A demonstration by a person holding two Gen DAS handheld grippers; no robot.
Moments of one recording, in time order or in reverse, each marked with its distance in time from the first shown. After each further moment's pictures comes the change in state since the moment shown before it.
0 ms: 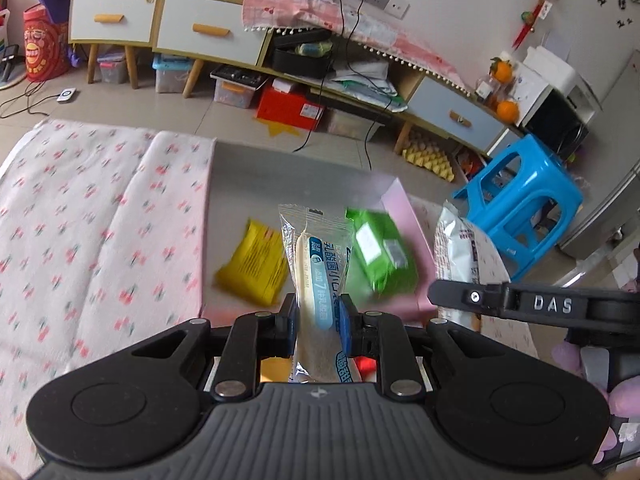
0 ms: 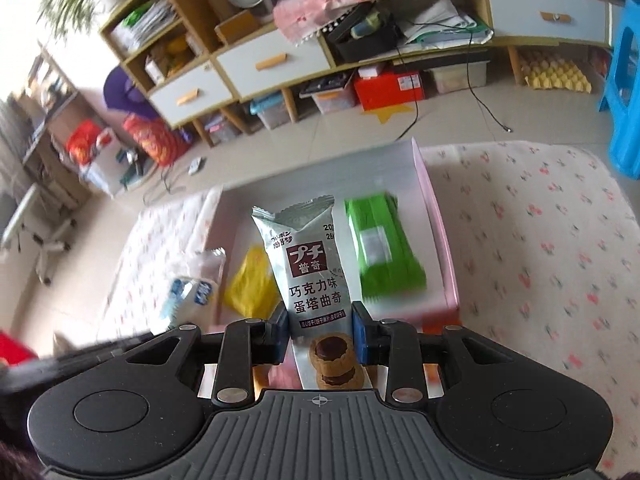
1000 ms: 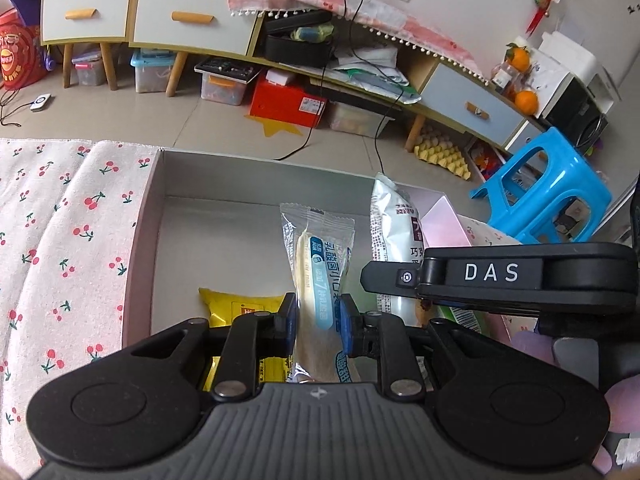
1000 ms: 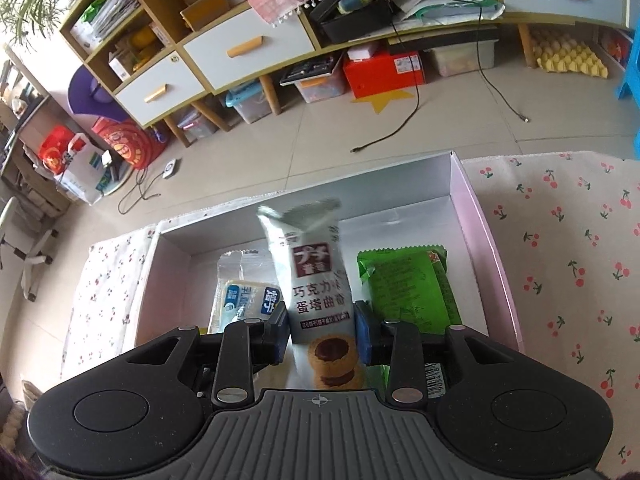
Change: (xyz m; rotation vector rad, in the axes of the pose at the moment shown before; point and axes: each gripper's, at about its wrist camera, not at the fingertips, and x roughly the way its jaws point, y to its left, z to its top) left arm 0.080 0.014 0.024 0.035 0.016 0.002; right arm 0.116 -0.007 0.050 0.021 0.044 -0.037
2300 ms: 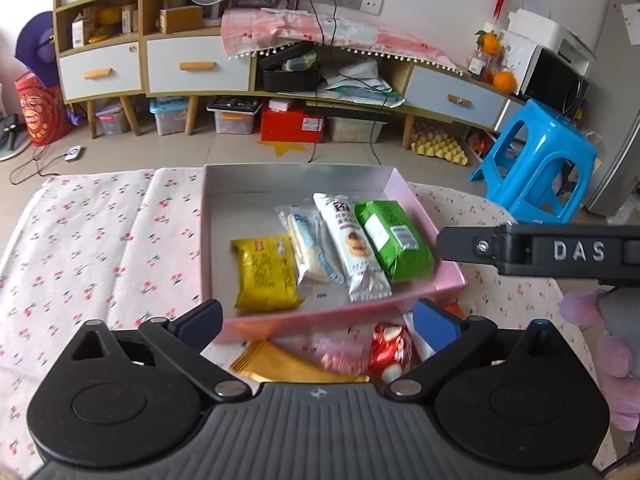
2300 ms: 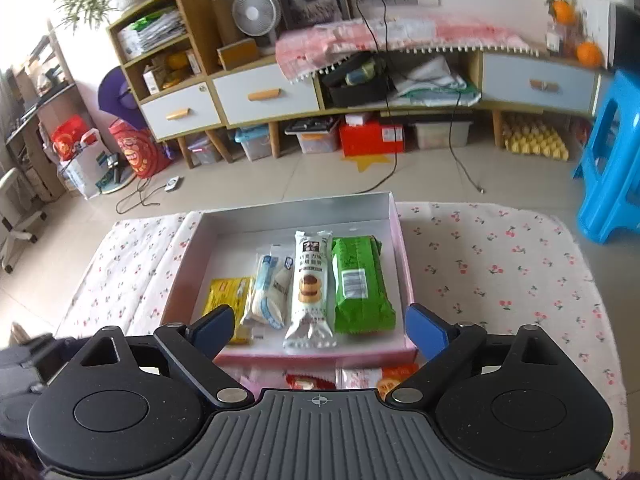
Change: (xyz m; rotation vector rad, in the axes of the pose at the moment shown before) left arm -0.095 -0.044 -0.045 0.149 -0.049 0.128; right arm -0.138 0.019 -0.073 -0.177 -0.181 -0.103
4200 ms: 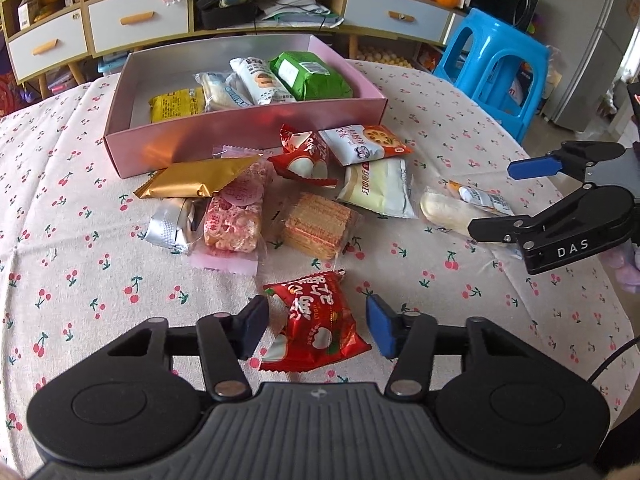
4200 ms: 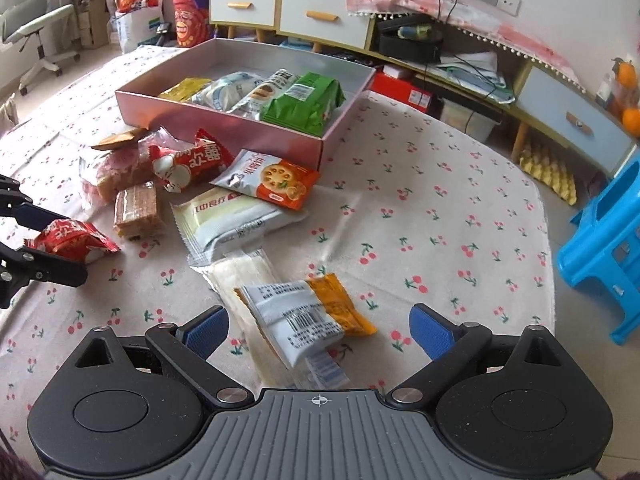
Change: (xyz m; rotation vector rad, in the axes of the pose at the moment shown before) left arm 0.005 -0.049 -0.114 0.125 0.140 -0.082; right arm -0.002 -0.094 -0.127 -0.433 0.117 -0.016
